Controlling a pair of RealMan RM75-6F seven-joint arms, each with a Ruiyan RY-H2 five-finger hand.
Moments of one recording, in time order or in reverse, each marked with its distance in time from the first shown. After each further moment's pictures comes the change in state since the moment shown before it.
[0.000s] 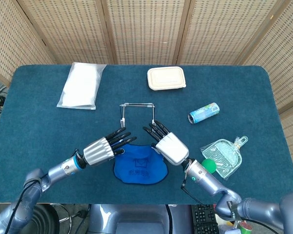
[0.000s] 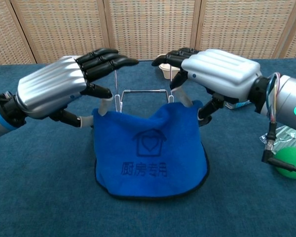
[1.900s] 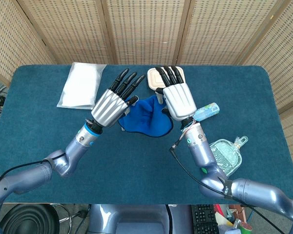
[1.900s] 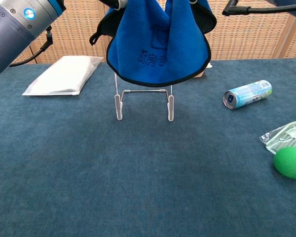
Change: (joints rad) left arm -0.238 0.329 -0.451 -0.790 -0.218 -0.351 0.530; right arm 0.173 0.107 0.404 -0.207 0.596 -0.027 -0.298
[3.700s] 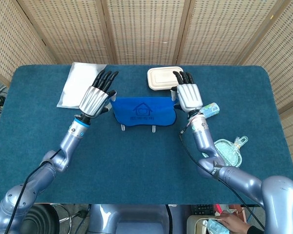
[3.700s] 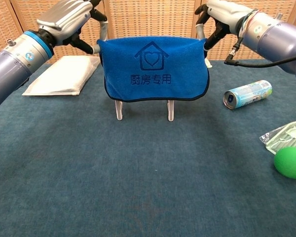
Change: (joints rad) left arm 0.036 -0.269 0.073 0.643 -0.115 -0.135 -0.426; right arm 0.063 -0.200 -0.121 0.591 0.039 -0.171 0.323
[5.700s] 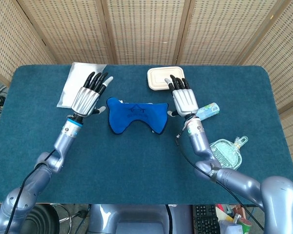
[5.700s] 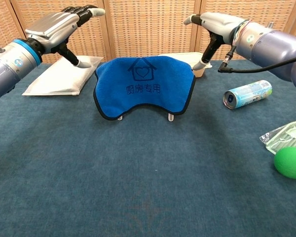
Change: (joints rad) left arm 0.032 -0.012 0.037 0.086 -0.033 -0.057 -0.069; right arm -0.007 -0.002 0.006 -0.076 0.068 -0.023 -0.121
